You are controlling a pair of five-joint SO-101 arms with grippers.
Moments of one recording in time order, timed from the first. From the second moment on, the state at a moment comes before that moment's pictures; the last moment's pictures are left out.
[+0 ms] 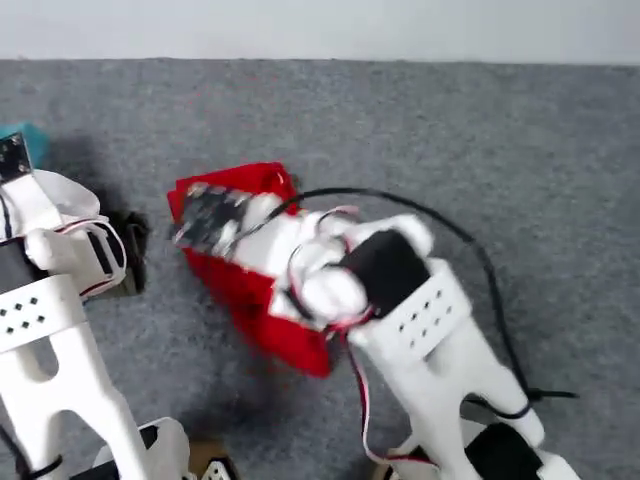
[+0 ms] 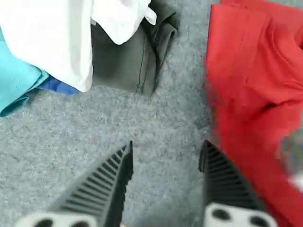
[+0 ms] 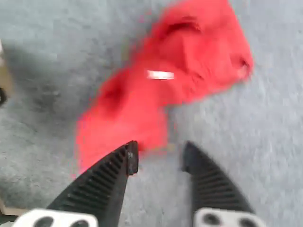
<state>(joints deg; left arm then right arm) -26.6 -28.5 14.1 97.9 9.9 -41.8 -18.2 -12.4 100.7 32.7</state>
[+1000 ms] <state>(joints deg) -50.4 -28.5 14.1 98.5 5.3 -41.8 48.0 -65.4 100.5 32.7</state>
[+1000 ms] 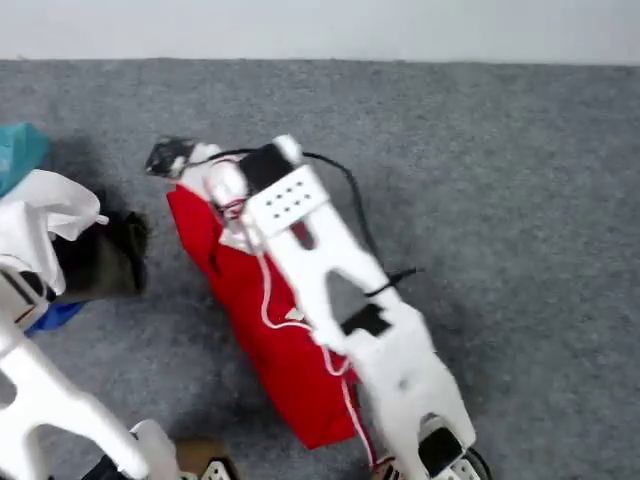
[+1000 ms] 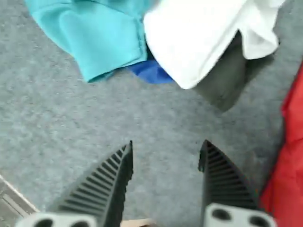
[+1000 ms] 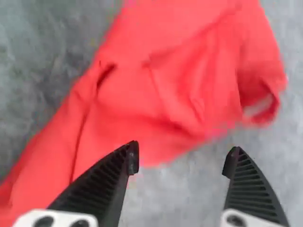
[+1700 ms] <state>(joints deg) -68.9 -28.5 8.7 98.5 -10.5 -50.1 66.1 -80.2 93.0 34.9</state>
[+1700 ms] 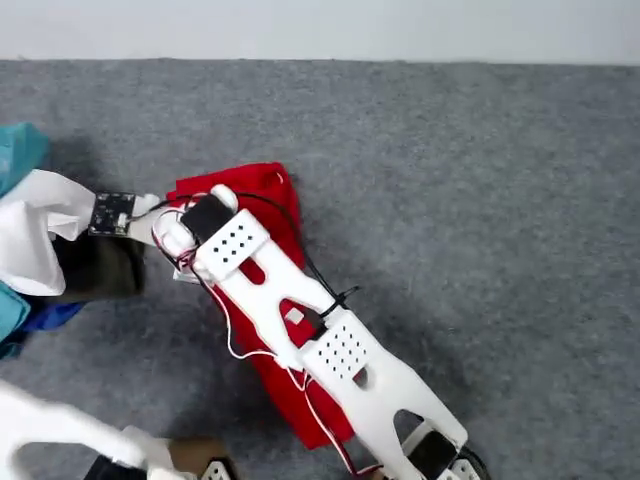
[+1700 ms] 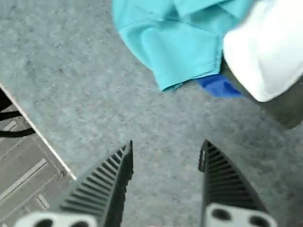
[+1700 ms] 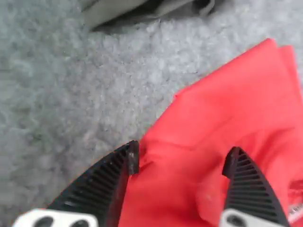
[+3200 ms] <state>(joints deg) -58.5 -28.5 10.7 98.7 -15.2 -3.2 46.3 -80.2 100.7 42.6</state>
